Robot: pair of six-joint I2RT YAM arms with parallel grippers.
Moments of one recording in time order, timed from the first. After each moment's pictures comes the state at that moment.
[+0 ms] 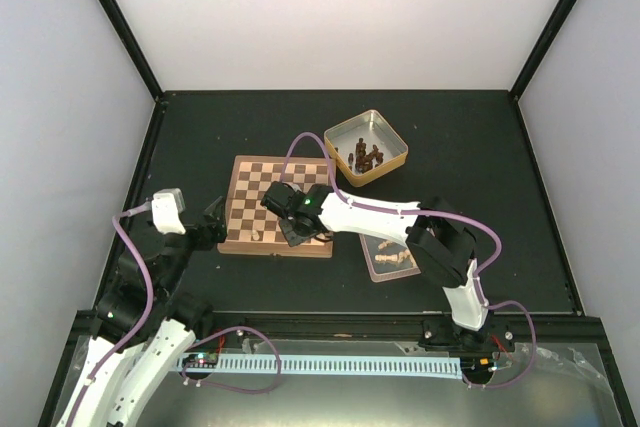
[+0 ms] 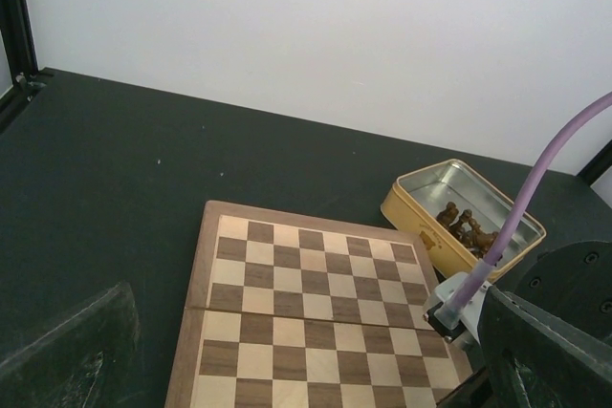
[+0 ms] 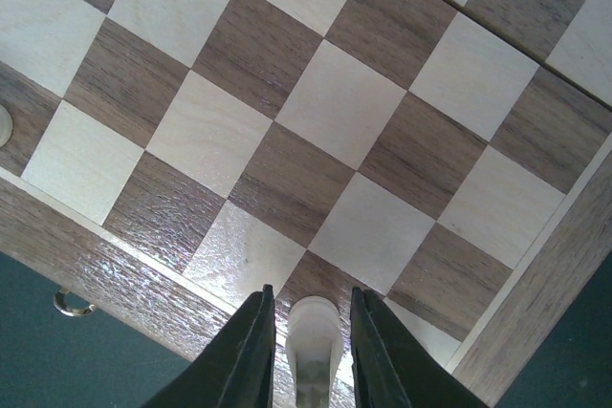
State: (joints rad) left arm -0.40 0.24 0.66 -0.65 -0.22 -0.38; right arm 1.09 2.01 1.56 -0.80 0.19 0.54
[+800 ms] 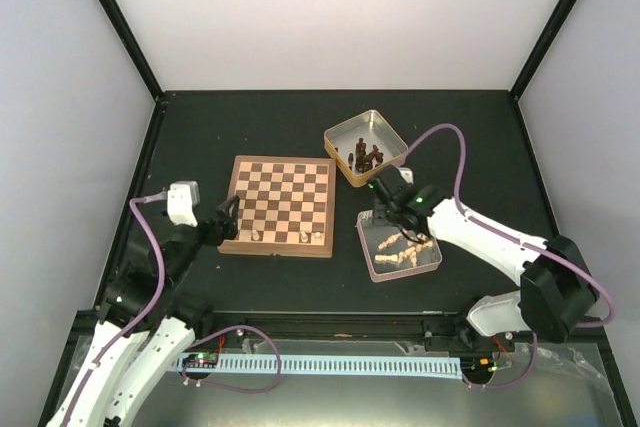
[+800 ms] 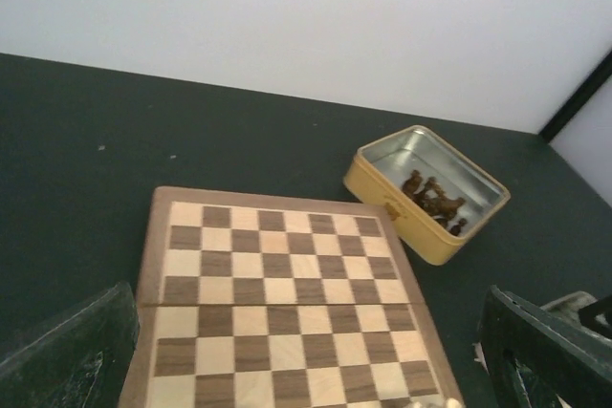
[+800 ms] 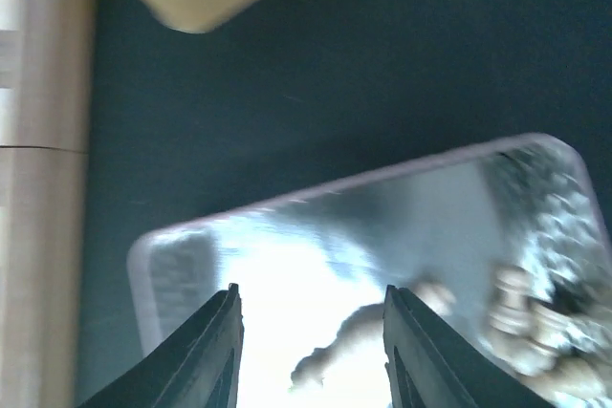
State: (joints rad) left arm -0.40 0.33 0.66 -0.61 -0.14 -0.36; right arm 0.75 1.39 0.97 -0.67 0.29 0.69
